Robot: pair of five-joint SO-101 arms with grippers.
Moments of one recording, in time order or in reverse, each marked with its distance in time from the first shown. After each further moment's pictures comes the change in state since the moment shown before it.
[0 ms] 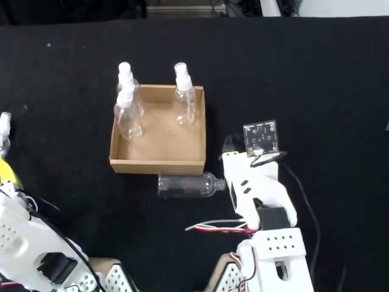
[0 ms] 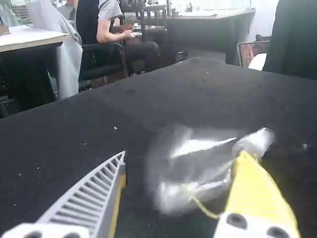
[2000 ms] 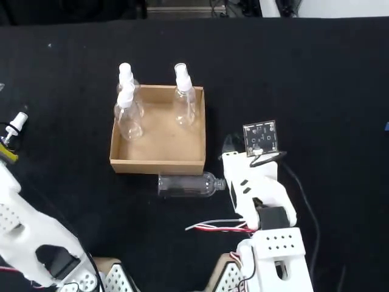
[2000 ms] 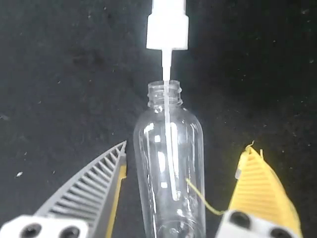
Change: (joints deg) left arm 9.1 9.3 -110.8 171.6 -62.1; right arm 0.0 0.0 0.0 -0.1 0.0
